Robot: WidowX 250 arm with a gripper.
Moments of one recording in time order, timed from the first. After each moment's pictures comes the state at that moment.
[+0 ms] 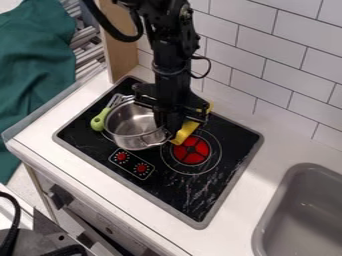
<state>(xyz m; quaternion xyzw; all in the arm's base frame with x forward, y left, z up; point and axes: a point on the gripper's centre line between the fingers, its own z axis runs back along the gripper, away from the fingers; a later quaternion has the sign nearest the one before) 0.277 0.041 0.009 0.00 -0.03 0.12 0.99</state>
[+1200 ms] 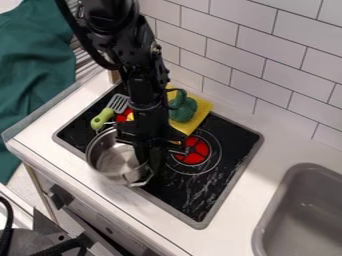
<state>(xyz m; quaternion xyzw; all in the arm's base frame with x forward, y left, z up) 0.238 0.044 -0.029 -0.06 0.02 0.15 0.99</state>
